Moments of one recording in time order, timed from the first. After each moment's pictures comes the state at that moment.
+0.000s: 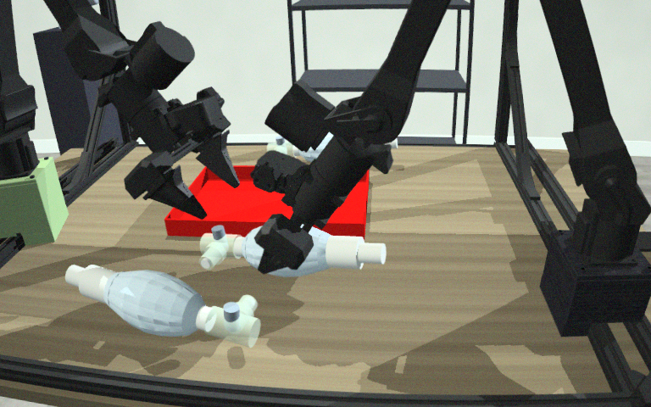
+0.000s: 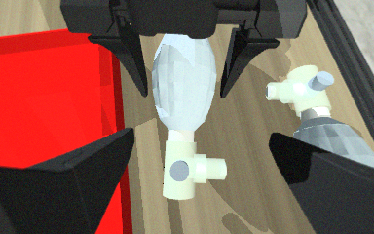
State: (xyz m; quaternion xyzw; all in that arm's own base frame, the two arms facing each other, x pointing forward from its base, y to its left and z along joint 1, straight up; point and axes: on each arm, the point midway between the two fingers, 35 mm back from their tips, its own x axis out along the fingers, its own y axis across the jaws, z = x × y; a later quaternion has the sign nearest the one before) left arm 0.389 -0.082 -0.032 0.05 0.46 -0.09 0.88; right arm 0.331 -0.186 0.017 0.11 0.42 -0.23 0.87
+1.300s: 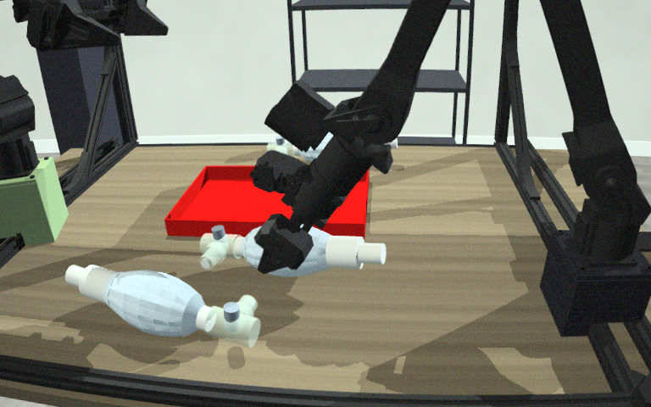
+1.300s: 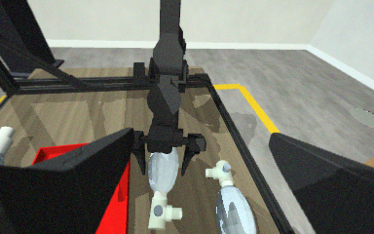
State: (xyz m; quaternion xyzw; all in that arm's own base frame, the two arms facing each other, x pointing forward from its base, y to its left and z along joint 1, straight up) left arm 0.389 -0.081 -0.032 0.05 0.45 -0.09 0.88; right arm 0.255 -0.171 0.225 0.02 0.18 -0.26 0.95
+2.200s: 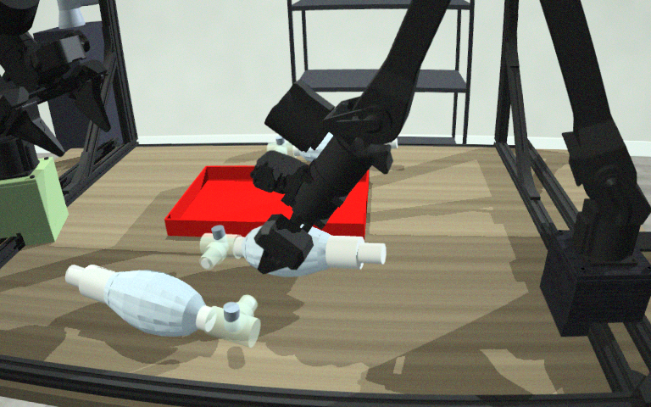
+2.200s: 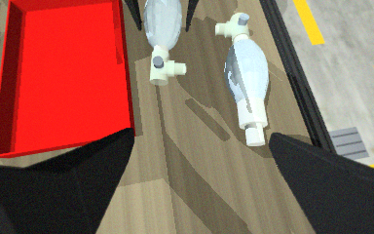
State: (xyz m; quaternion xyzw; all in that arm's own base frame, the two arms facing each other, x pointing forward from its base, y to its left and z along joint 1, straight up) left arm 0.389 -0.081 -0.032 0.05 0.46 -0.09 0.88; right arm 0.159 -0.140 0.108 0.11 0.42 -0.23 0.87
